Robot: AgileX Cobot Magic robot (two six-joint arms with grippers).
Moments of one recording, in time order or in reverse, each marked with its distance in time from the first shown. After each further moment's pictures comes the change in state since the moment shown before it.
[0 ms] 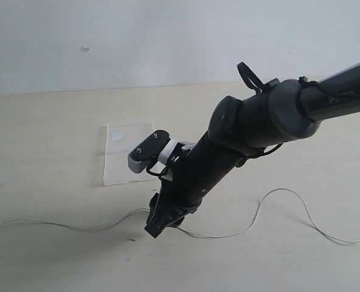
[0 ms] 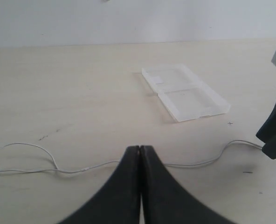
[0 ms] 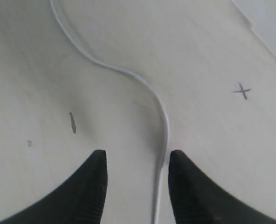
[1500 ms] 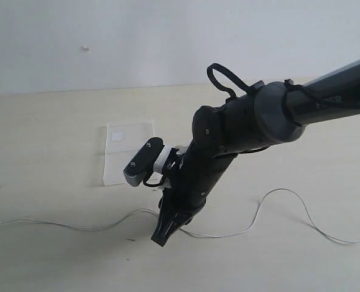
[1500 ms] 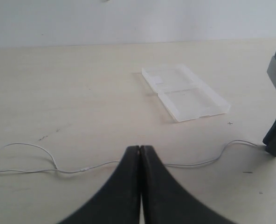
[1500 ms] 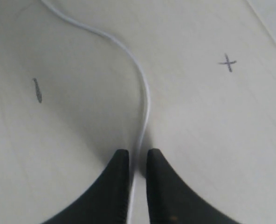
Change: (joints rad) left arm 0.000 0.000 0.000 0.000 0.000 0.000; right arm 0.057 0.018 -0.027 -0.430 0.006 0.348
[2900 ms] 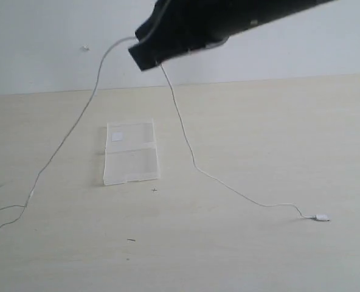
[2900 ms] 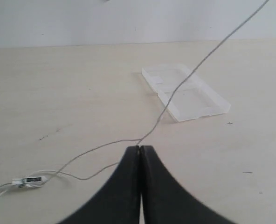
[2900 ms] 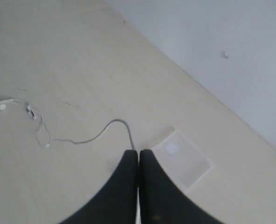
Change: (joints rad) left arm 0.000 0.000 0.000 0.000 0.000 0.000; right arm 0.005 -0.650 -0.091 0.074 -0.026 0.083
